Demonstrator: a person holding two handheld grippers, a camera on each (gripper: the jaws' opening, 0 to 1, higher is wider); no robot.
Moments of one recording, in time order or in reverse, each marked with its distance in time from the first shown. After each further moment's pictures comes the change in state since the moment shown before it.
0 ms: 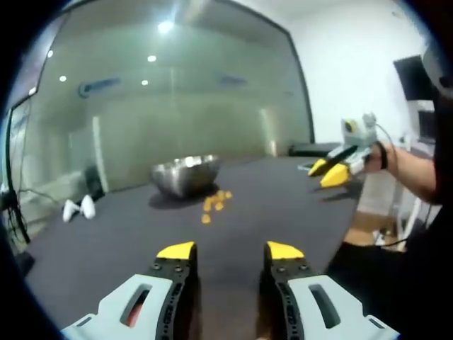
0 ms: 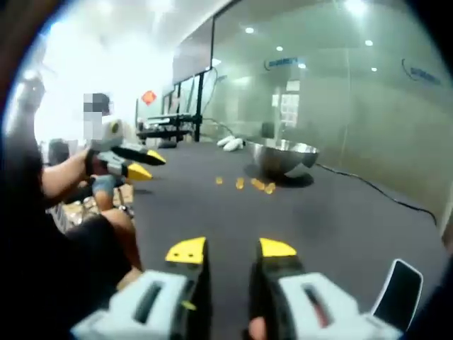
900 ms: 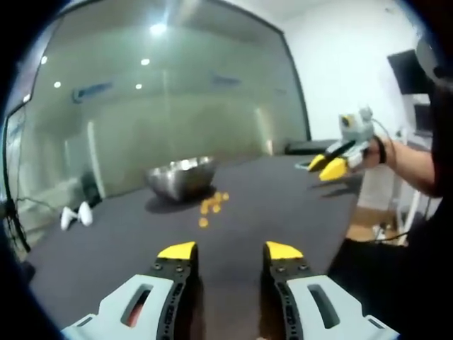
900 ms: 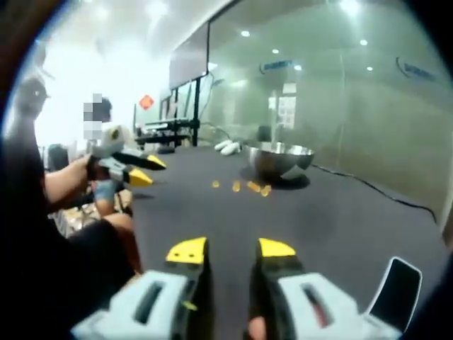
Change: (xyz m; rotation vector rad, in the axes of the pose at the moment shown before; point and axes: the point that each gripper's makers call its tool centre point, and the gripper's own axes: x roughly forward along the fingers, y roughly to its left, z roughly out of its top) left arm 0.007 -0.003 0.002 0.044 0.000 -0.022; right arm -0.004 -0.007 0.000 0.023 -0.015 -0.004
